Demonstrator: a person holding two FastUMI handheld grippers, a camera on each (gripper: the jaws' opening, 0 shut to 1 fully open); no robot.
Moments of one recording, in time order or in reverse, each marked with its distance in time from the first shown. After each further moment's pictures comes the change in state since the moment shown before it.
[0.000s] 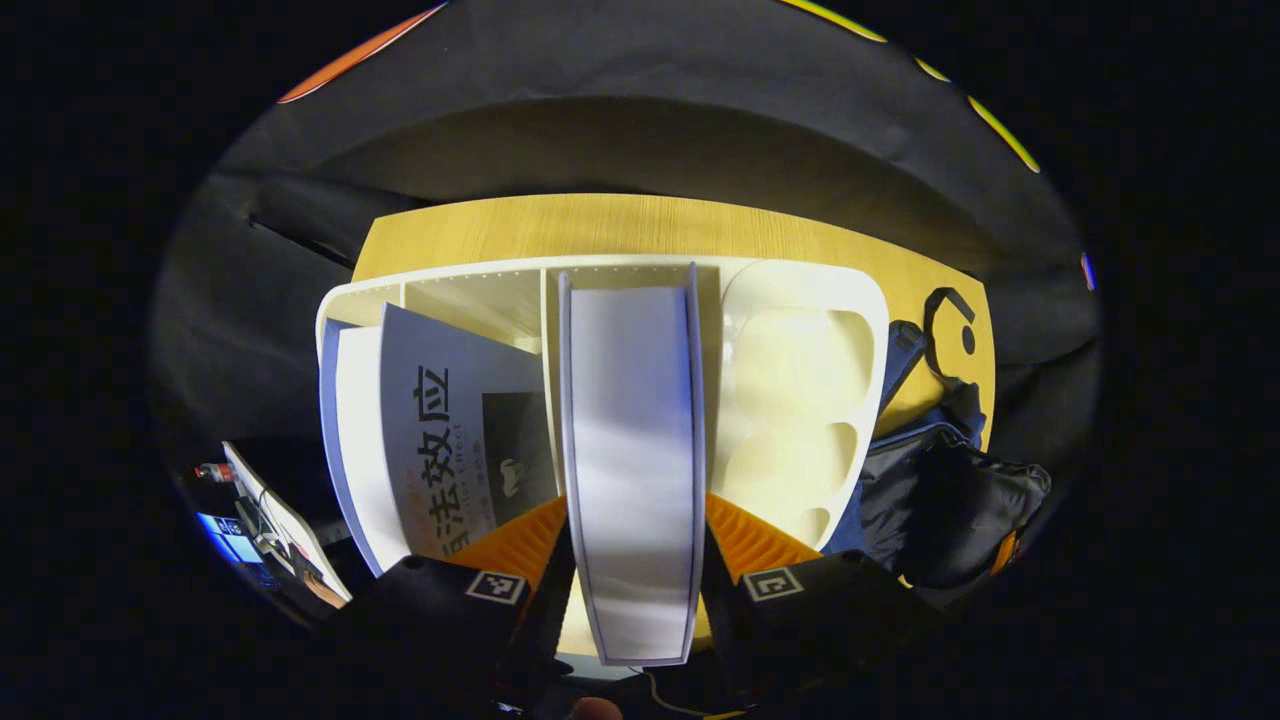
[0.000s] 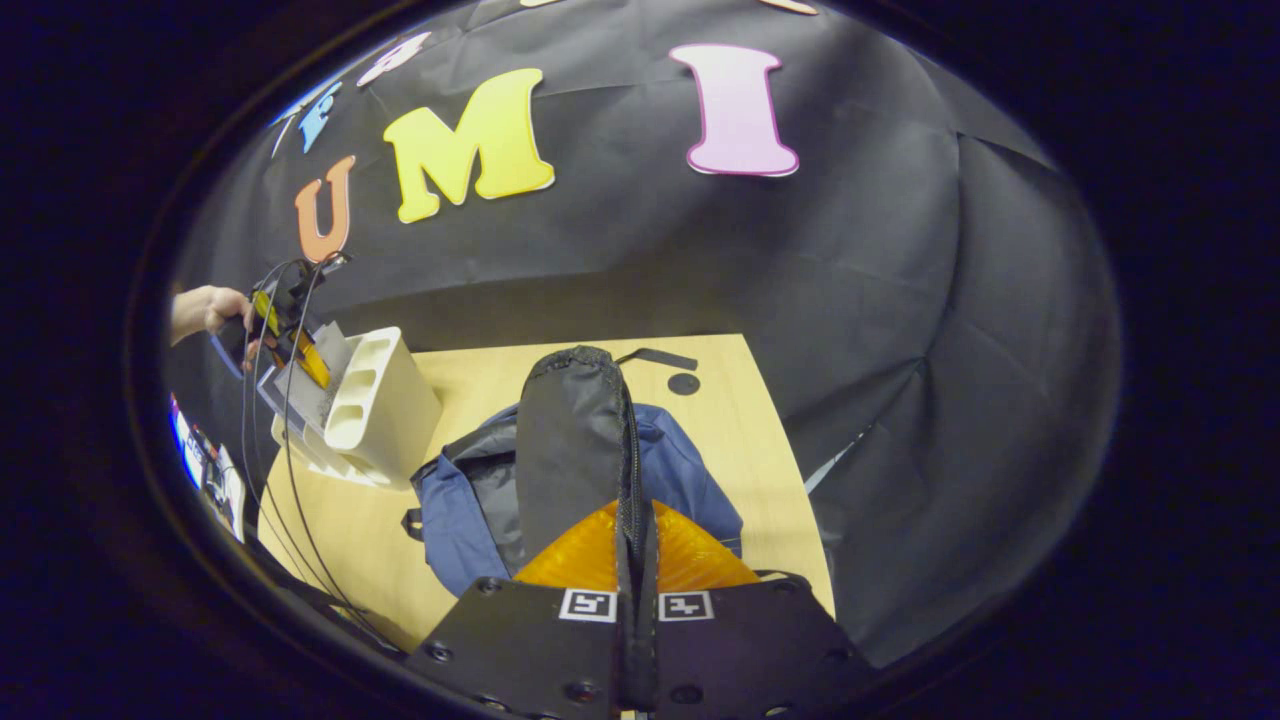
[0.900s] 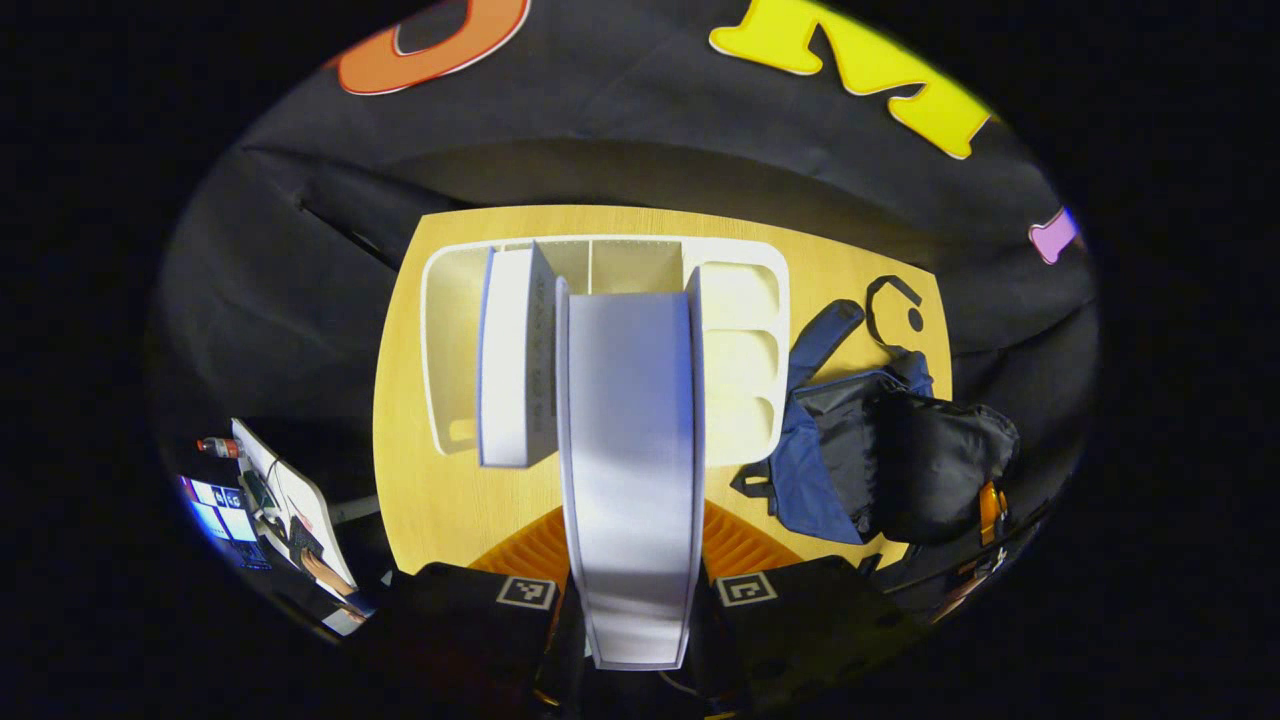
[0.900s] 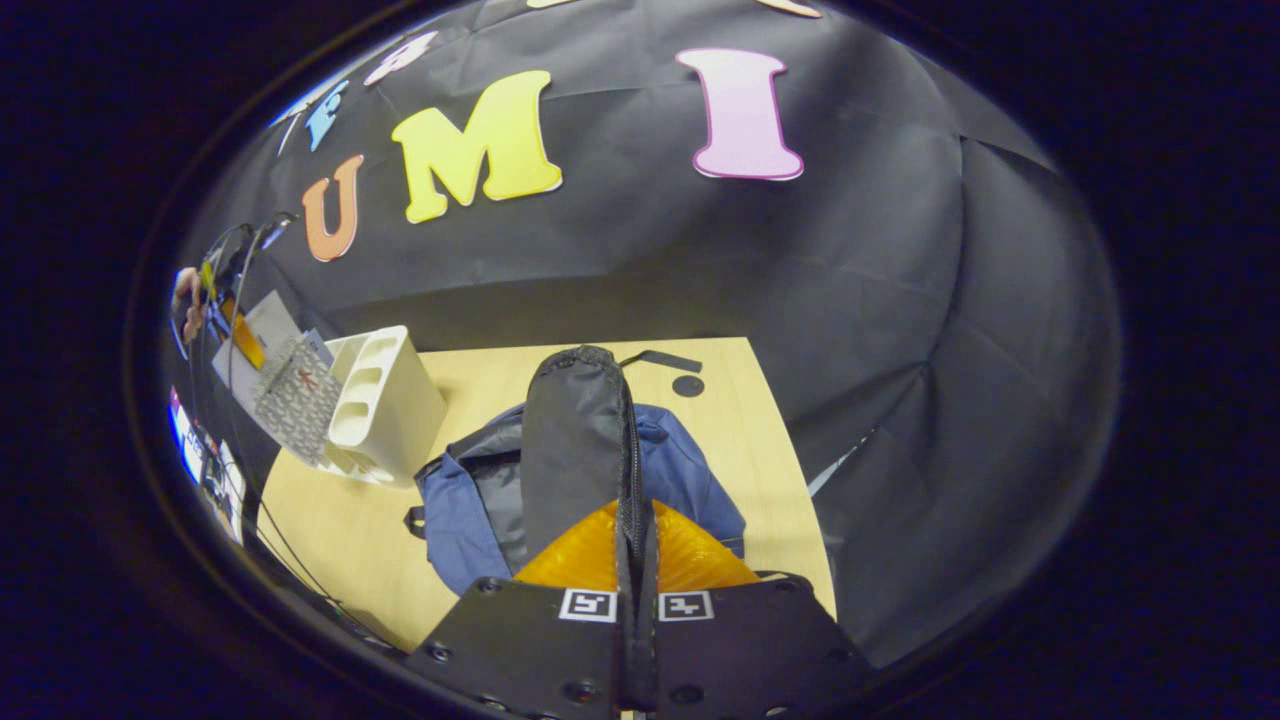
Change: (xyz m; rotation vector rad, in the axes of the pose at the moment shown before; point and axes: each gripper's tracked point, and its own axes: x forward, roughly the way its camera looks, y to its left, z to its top) left arm -0.141 0.008 -0.094 -0.011 -0.092 -0.061; right arm -0.004 0.004 -0.003 -0.012 -0.015 0.012
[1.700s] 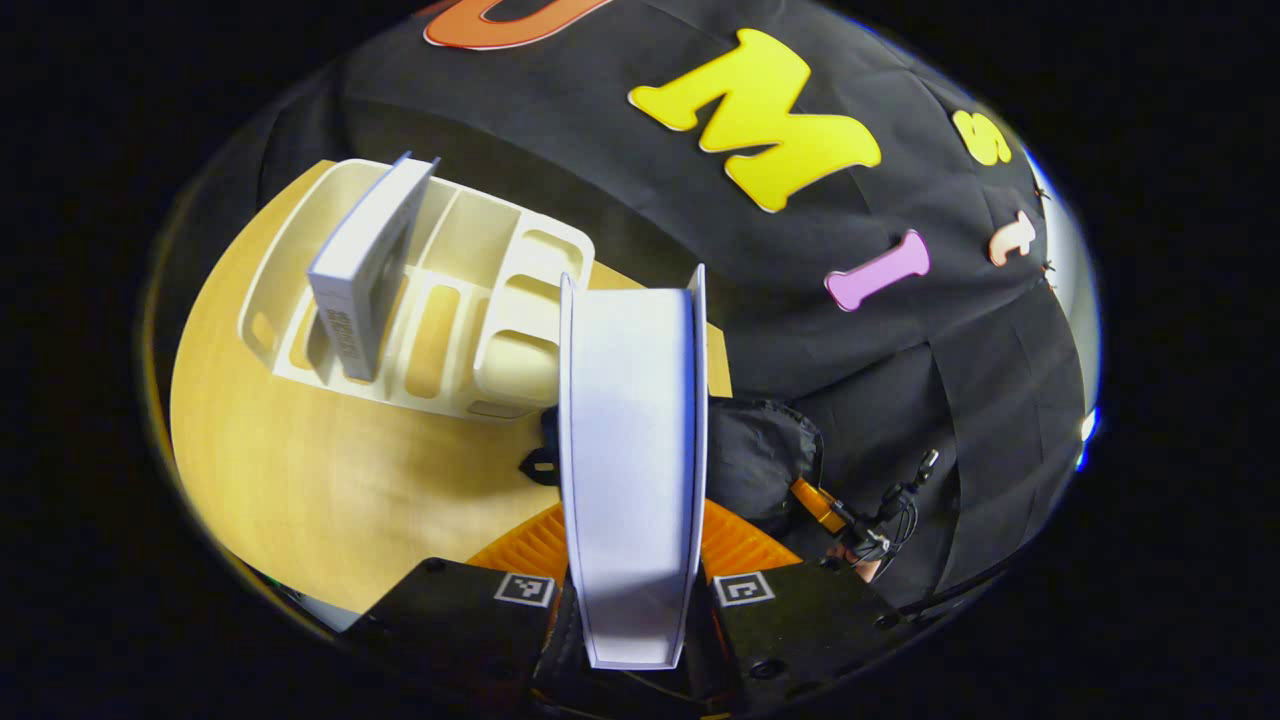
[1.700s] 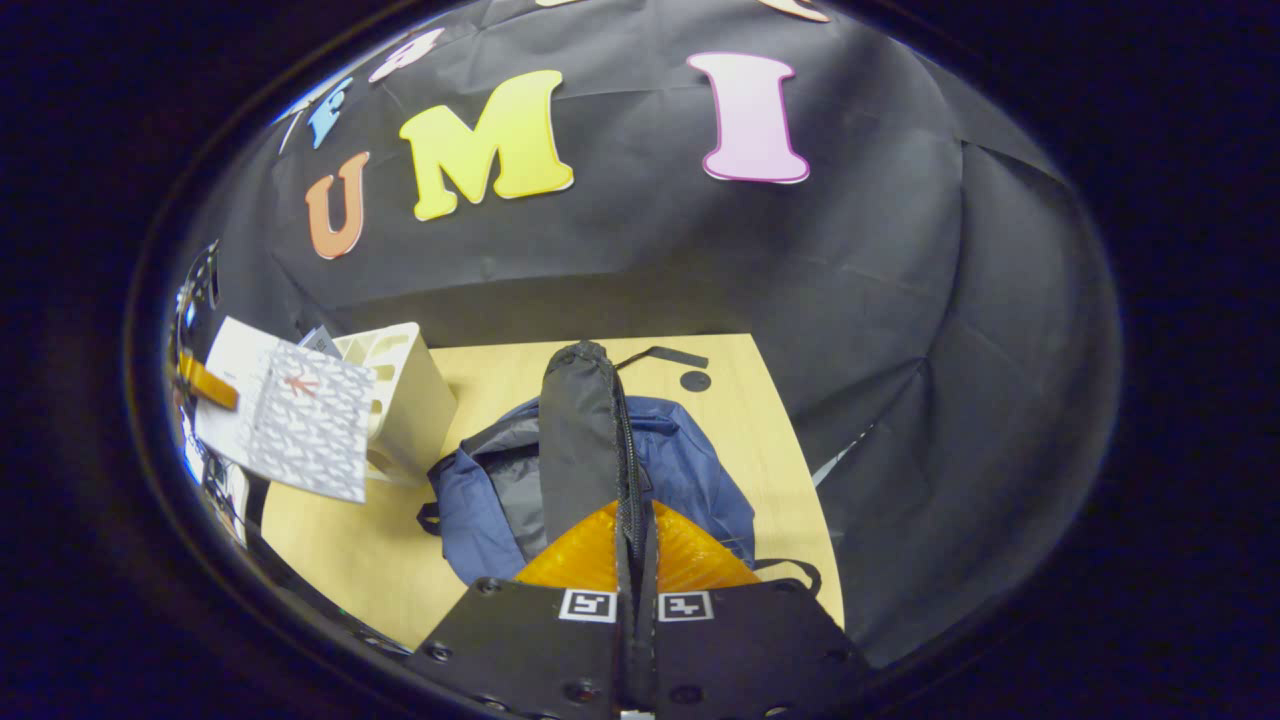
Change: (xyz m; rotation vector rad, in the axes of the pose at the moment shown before) left arm 0.003 -0.144 -0.087 -0.117 -0.275 -0.671; right arm -0.015 0.016 -0.004 0.013 0.019 -0.008
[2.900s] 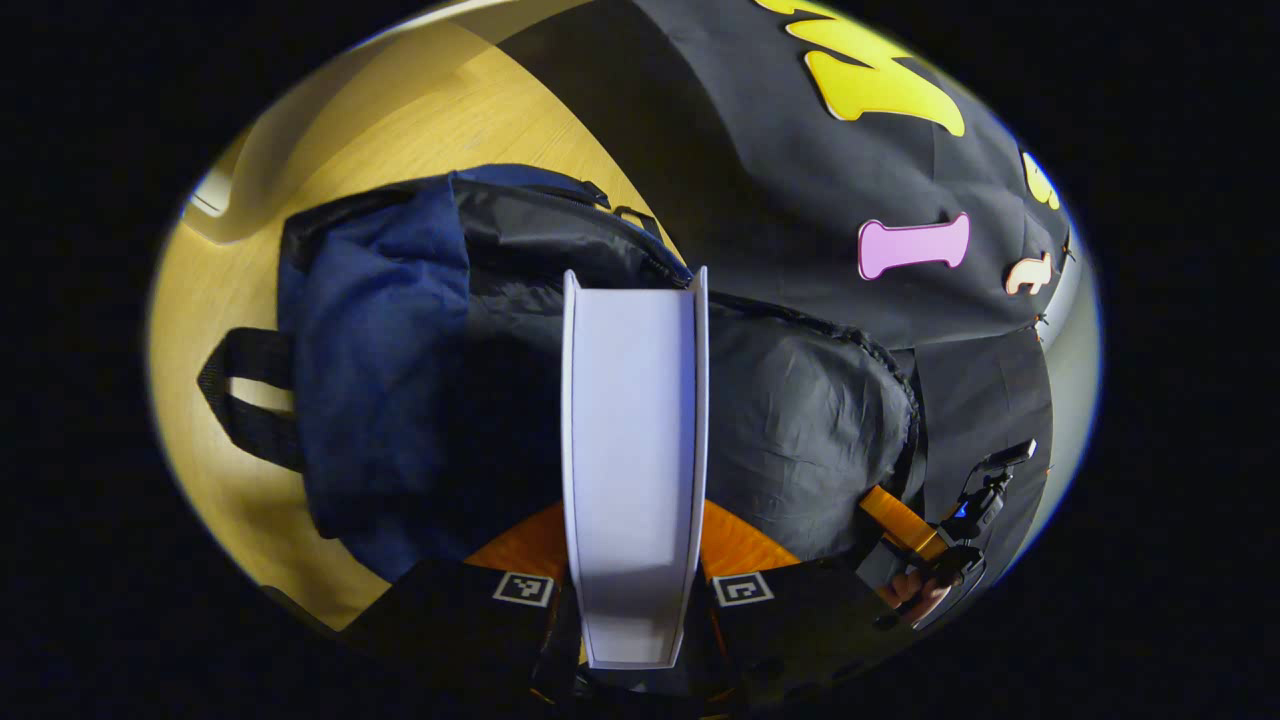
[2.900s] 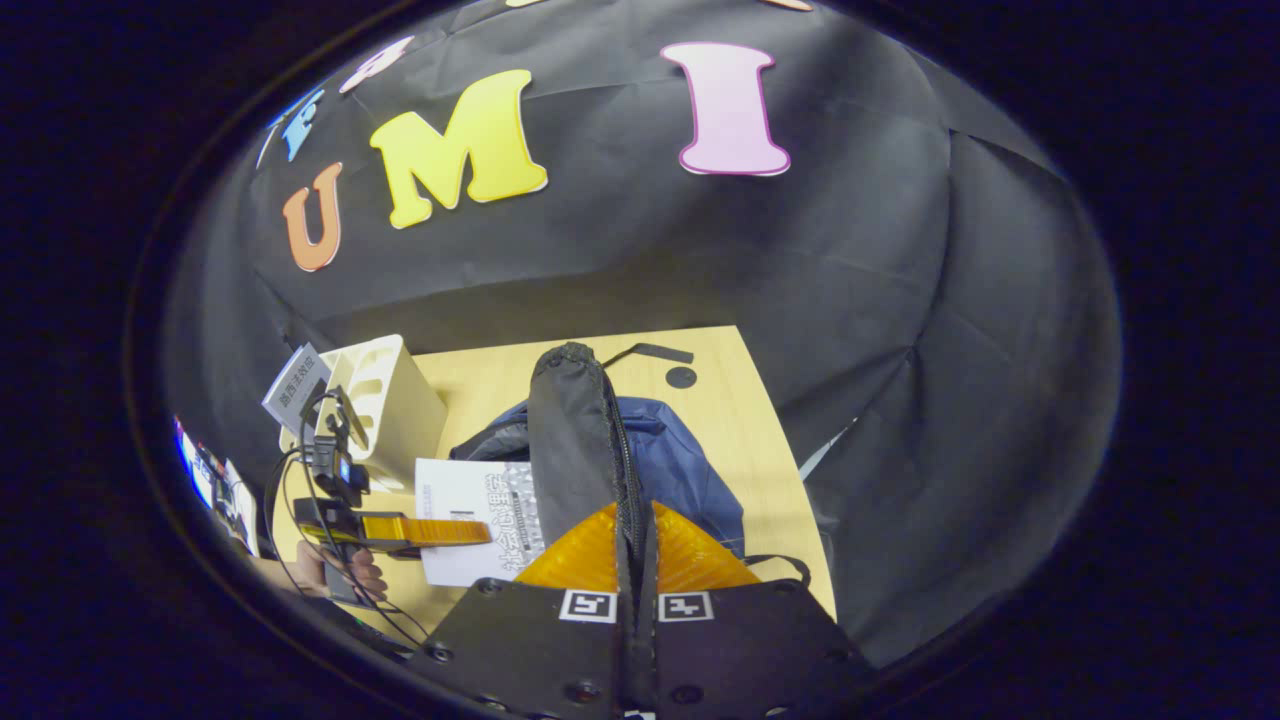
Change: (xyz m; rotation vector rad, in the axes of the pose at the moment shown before) left arm 0.273 -0.041 -0.106 -0.250 0.096 -0.301; right arm -0.002 -0.012 0.017 0.027 0.038 -0.030
